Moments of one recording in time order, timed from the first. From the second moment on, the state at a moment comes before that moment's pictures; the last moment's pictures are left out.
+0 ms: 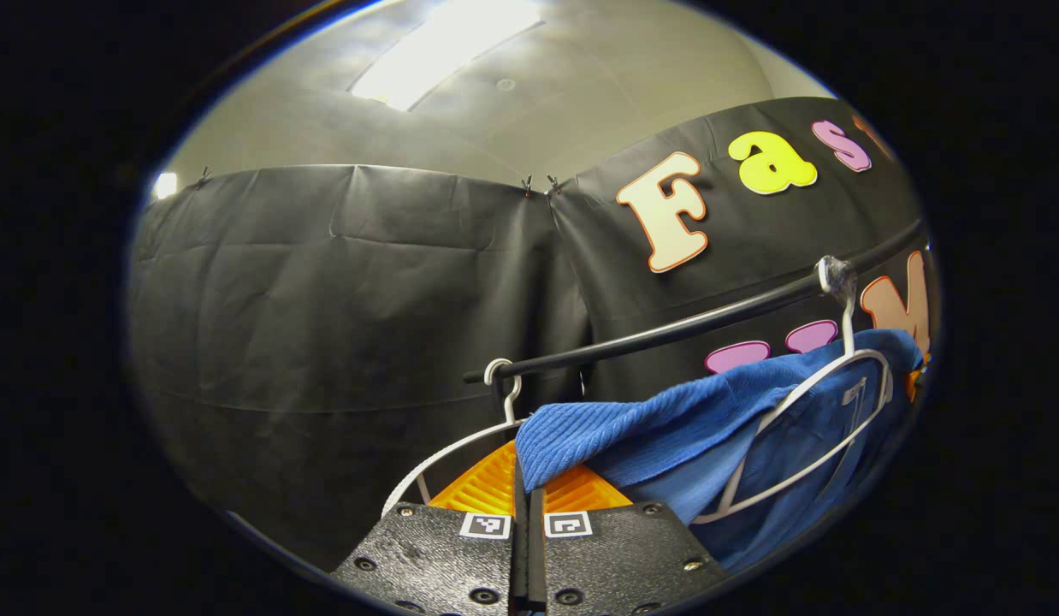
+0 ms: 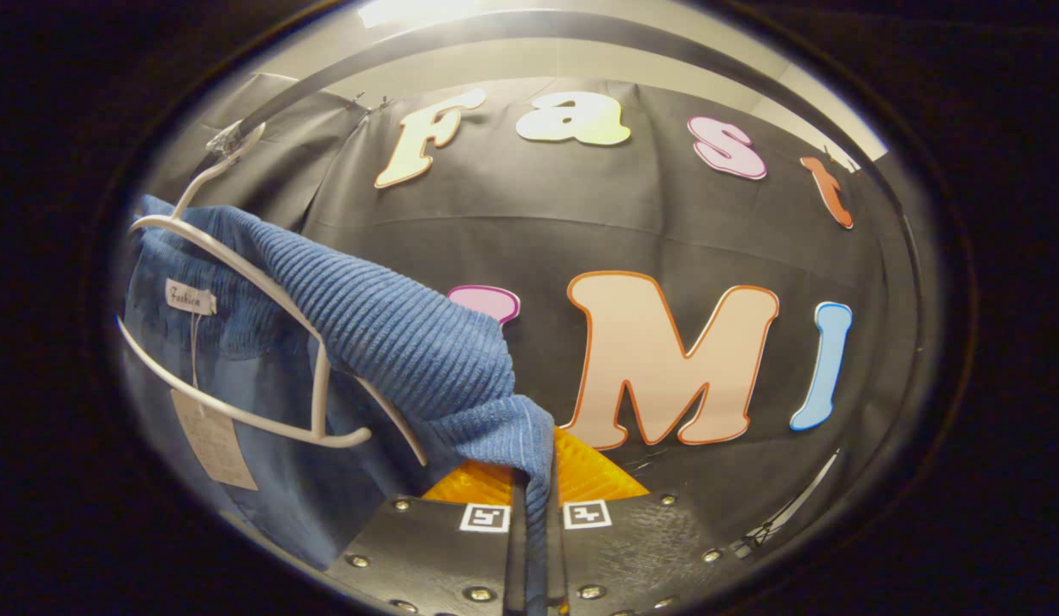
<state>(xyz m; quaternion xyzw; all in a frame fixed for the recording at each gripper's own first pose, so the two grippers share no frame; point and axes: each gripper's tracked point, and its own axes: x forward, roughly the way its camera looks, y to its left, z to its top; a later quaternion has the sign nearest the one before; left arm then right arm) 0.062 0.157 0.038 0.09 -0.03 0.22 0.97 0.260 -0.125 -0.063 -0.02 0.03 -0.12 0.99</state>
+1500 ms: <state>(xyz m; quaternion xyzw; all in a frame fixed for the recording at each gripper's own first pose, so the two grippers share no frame) 0.097 0.158 -0.022 0.09 0.00 0.18 0.98 0.288 -0.143 -0.078 0.00 0.04 -0.13 0.99</state>
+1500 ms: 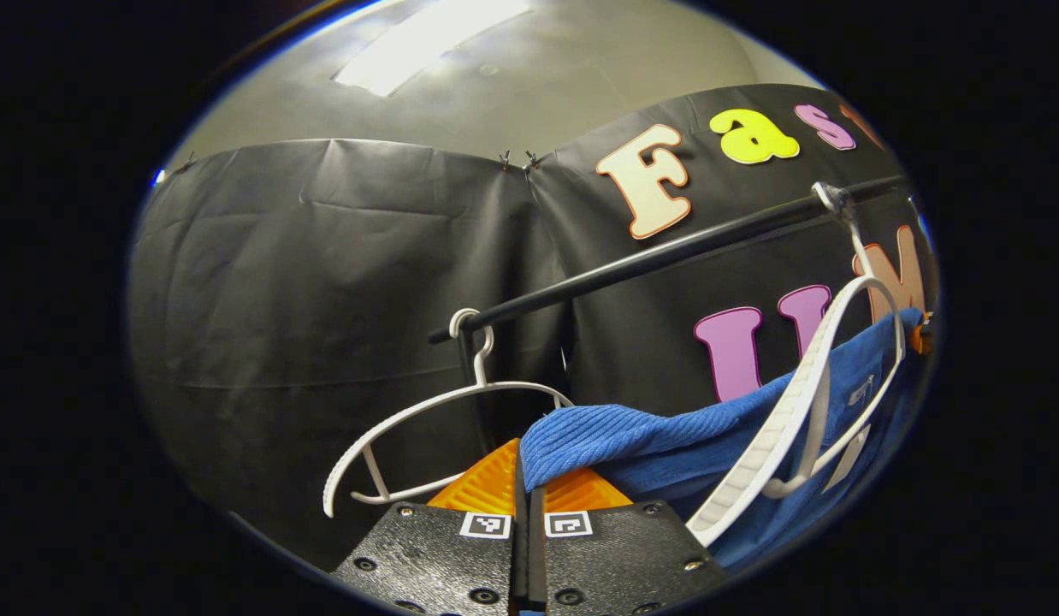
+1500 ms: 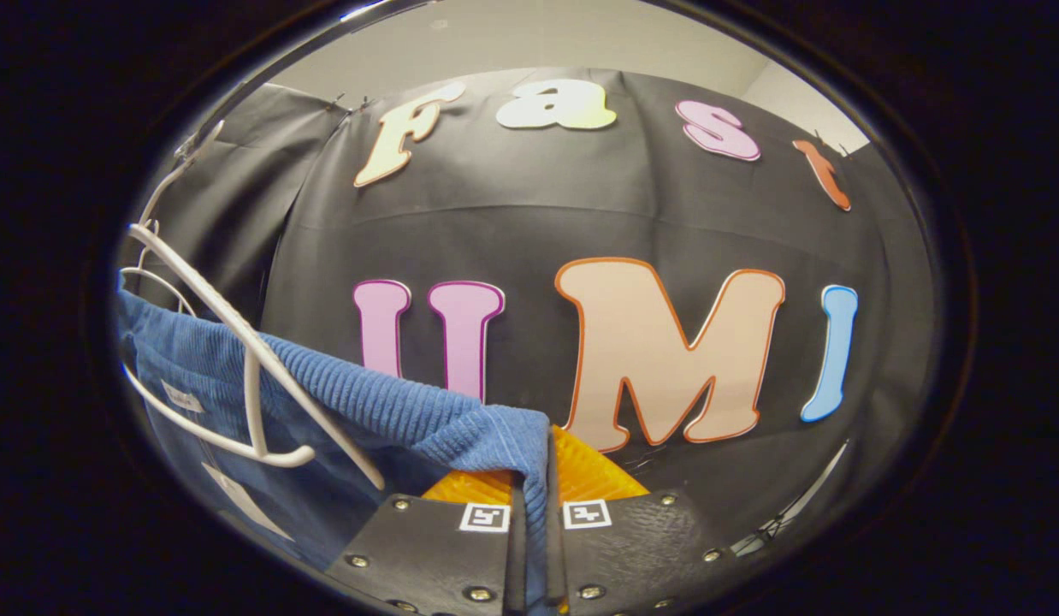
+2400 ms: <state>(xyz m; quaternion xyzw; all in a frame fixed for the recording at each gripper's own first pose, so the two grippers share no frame) 0.063 0.136 -0.071 0.08 0.05 0.17 0.98 0.263 -0.138 -0.144 -0.01 0.11 -0.12 0.99</state>
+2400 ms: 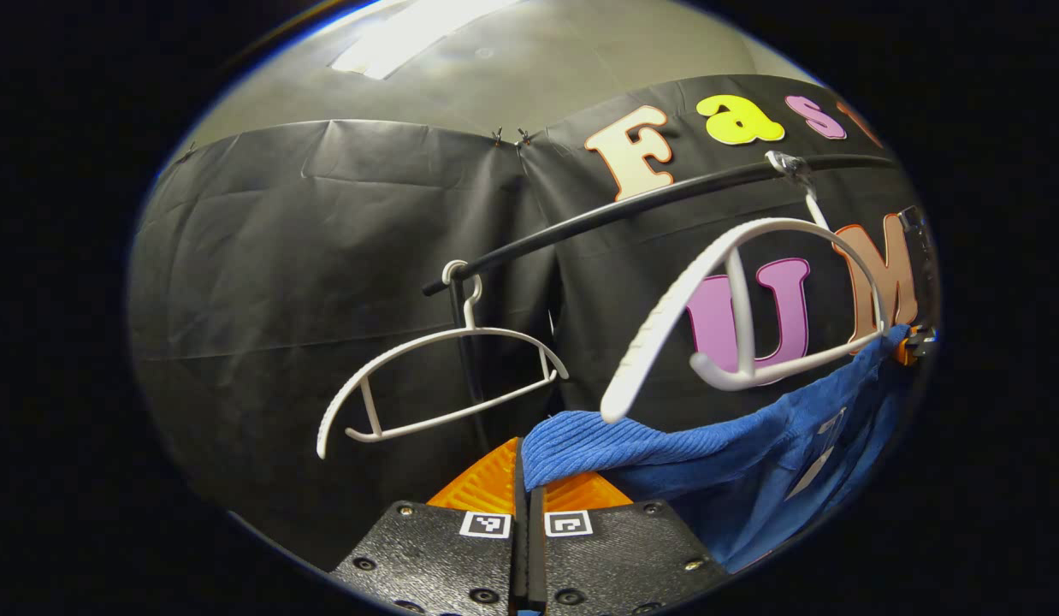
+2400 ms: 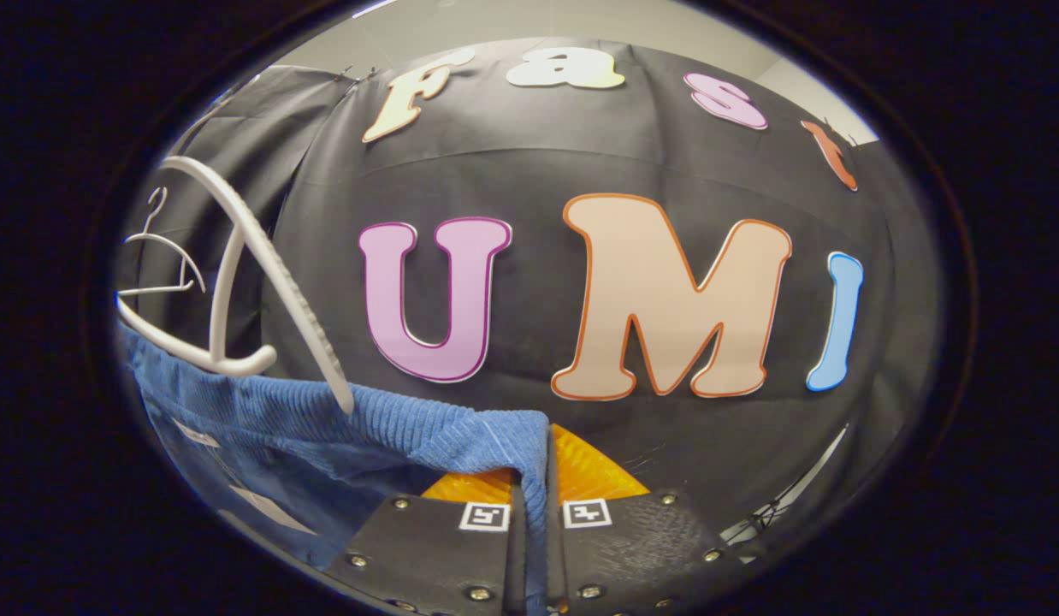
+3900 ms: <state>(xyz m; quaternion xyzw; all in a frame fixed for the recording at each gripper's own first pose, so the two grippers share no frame) 0.085 -0.042 -0.191 0.04 0.15 -0.03 0.99 0.190 0.022 -0.216 0.01 0.19 0.06 0.98</state>
